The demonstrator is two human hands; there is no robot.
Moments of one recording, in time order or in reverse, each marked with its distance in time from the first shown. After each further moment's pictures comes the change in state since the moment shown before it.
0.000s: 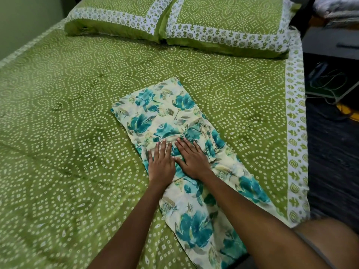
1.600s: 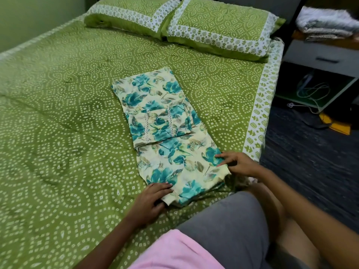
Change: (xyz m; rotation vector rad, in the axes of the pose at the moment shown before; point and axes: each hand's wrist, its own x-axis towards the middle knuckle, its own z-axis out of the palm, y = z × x) left_hand -0.239 0.054 0.020 -0.472 0.084 0.379; right_hand -0.213 0.143 -0.109 0.486 -0.316 0.034
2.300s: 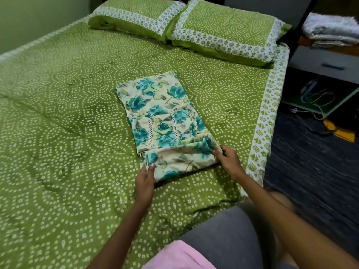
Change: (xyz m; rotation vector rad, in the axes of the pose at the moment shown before) left_hand 0.065 0.006 -0.024 -0.686 0.512 -0.819; right_hand 0.051 -0.046 0.032 0.597 0.499 0.225
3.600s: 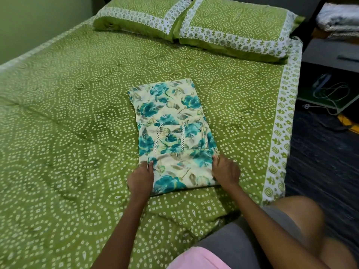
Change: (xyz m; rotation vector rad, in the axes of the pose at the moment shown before) left_hand 0.058 0.014 -0.041 1.067 0.059 0.144; right_hand -0.004 0.007 0.079 -0.910 0.240 -0.024
